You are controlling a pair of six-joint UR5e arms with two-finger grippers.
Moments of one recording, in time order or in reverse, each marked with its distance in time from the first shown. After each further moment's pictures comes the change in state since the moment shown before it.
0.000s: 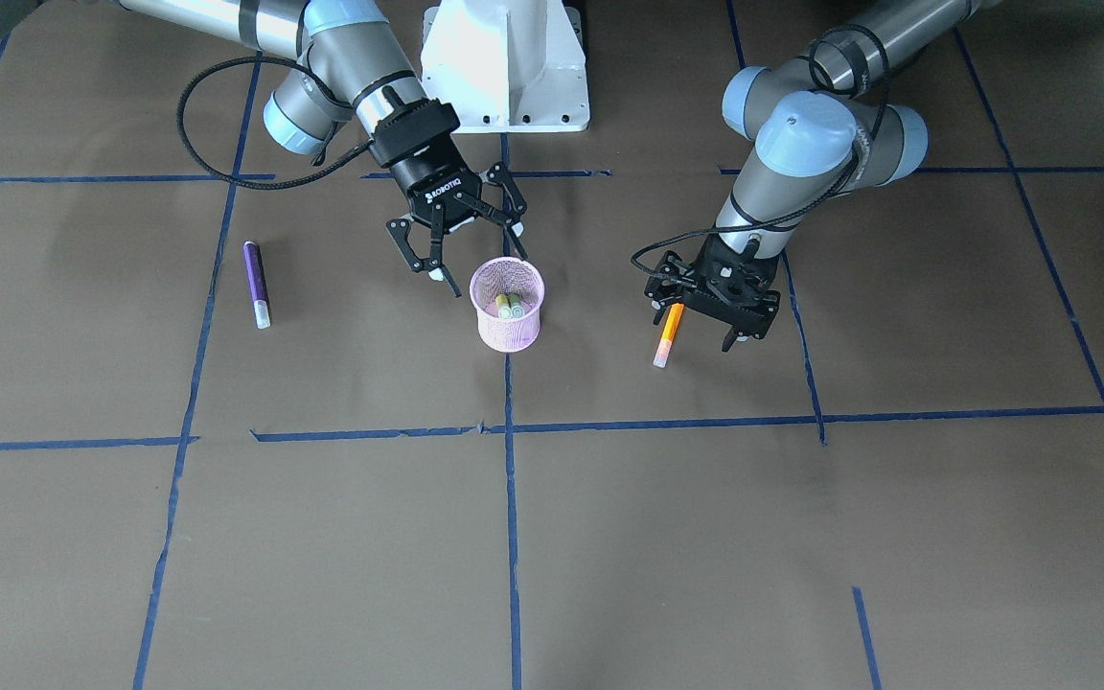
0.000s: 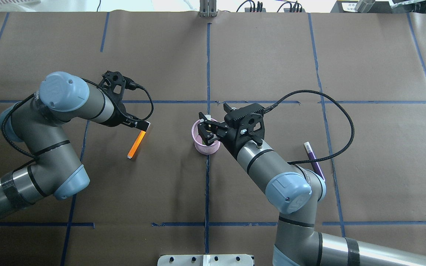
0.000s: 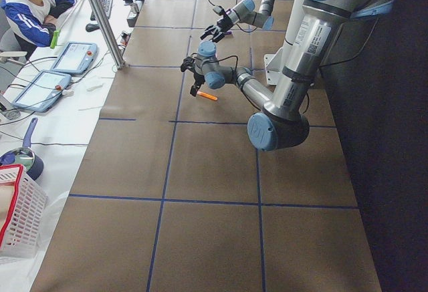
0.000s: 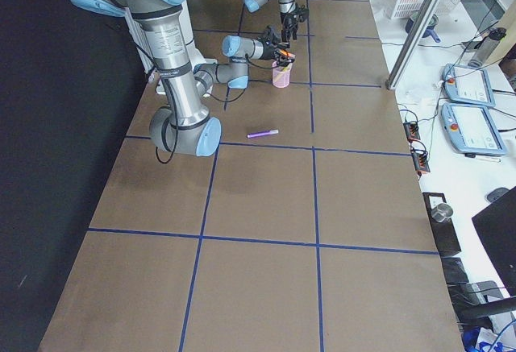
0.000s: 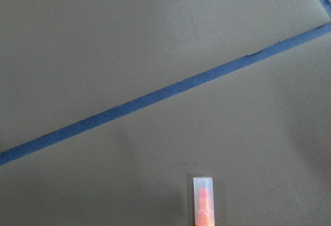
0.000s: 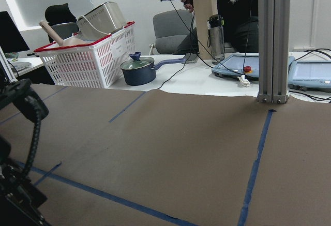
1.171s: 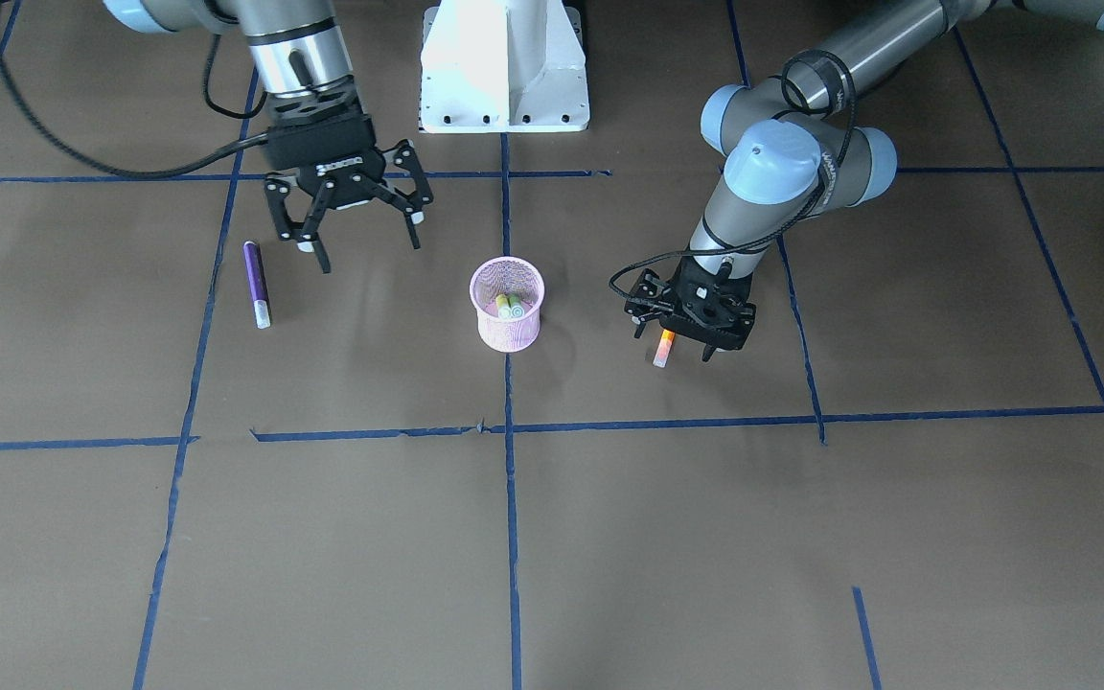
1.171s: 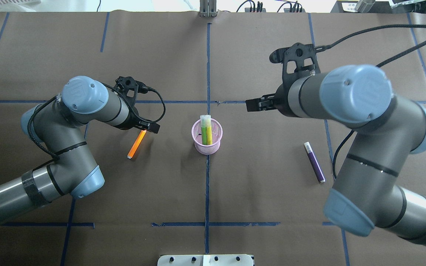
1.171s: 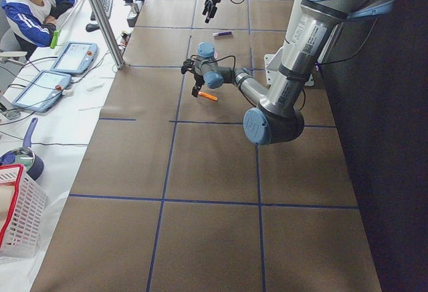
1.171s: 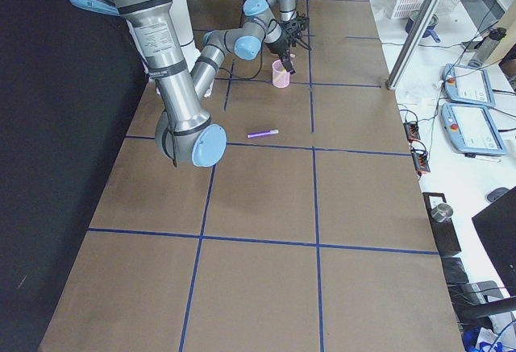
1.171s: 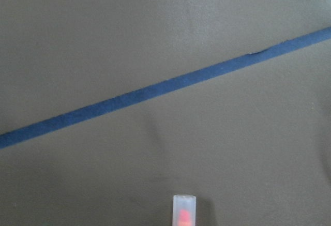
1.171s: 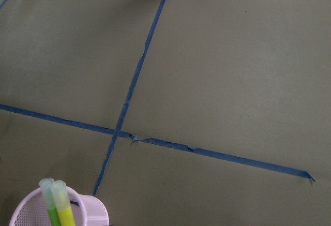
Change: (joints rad) left arm 0.030 -0.055 0.088 -0.004 0.000 -0.073; right arm 0.326 -0.057 0.394 -0.916 0.675 0.192
